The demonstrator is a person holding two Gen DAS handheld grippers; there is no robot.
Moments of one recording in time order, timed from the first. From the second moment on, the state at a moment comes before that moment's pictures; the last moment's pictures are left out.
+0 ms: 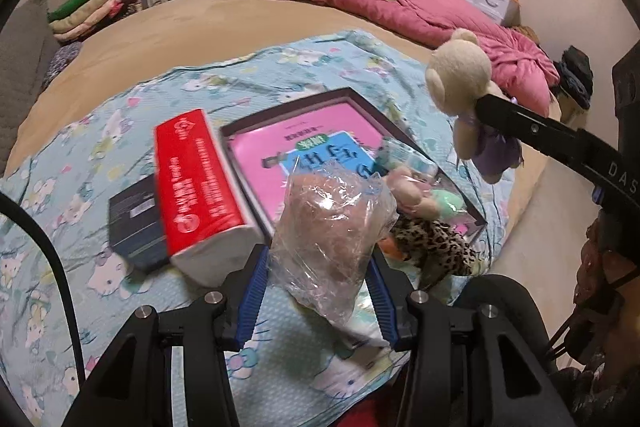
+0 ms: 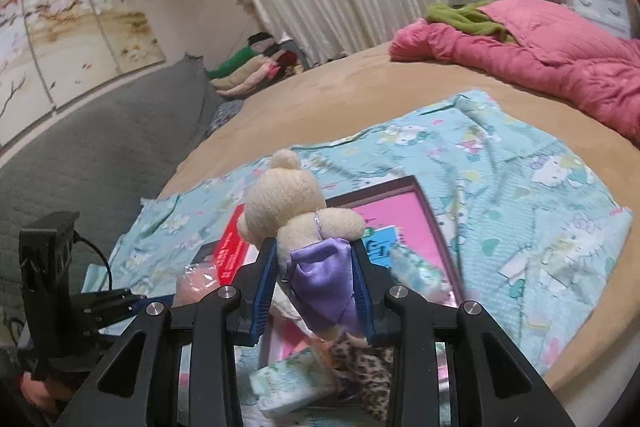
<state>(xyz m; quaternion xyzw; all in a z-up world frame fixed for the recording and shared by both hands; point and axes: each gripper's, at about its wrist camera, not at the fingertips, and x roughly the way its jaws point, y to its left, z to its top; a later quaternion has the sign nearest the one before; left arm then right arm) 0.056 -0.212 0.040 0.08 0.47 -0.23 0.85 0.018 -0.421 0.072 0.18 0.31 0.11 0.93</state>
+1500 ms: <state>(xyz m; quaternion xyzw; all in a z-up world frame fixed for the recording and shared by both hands) 0.083 -0.245 -0.026 0.09 0.52 -0.23 0.82 0.055 -0.442 -0.015 0.22 0.40 0.04 0.89</state>
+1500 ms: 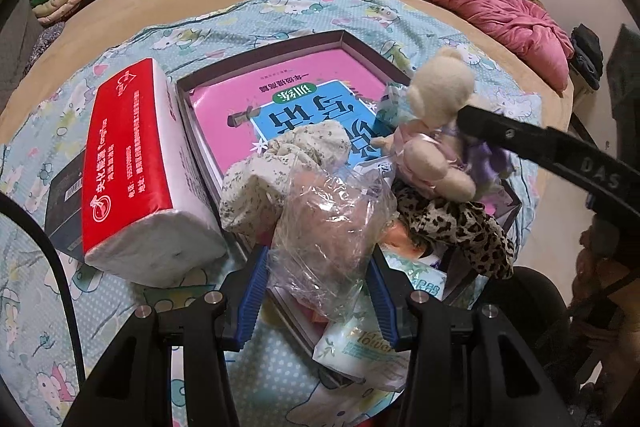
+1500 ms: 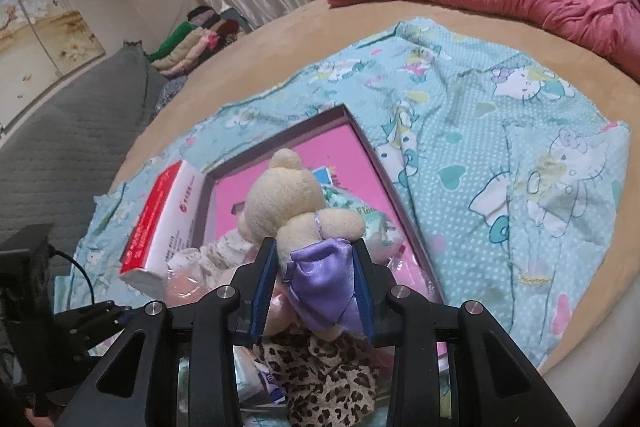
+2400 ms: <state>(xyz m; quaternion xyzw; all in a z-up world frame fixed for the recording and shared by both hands) 0.082 -0.244 -0.023 0.08 0.51 -0.24 0.82 0.050 -0.444 -0.011 0.21 0.38 0.02 0.90</state>
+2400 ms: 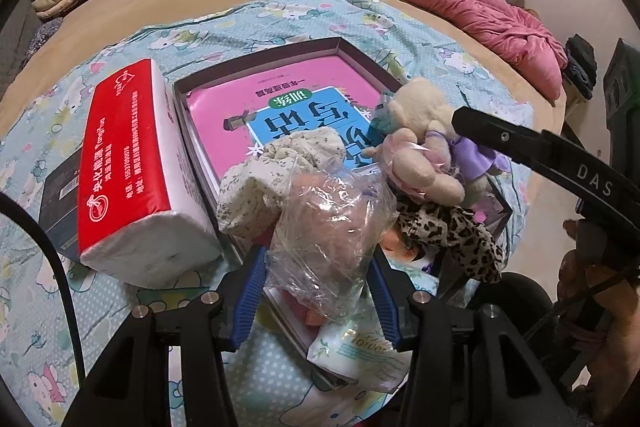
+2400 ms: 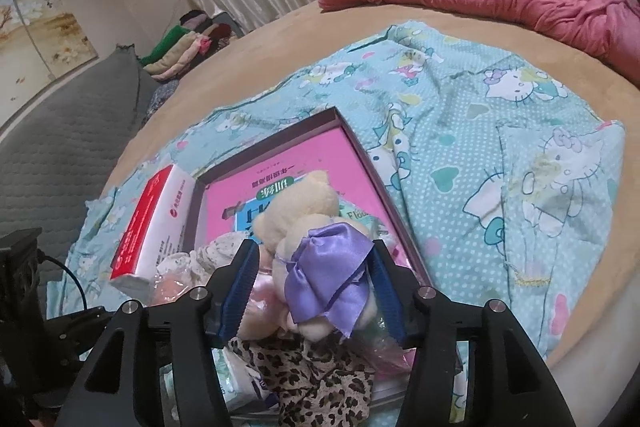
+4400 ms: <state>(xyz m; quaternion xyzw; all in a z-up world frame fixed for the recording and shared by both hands) 0.063 -0.203 0.023 0.06 0.47 -0.21 0.86 0.025 -0.397 0.039 0.14 0.36 0.01 0.92</state>
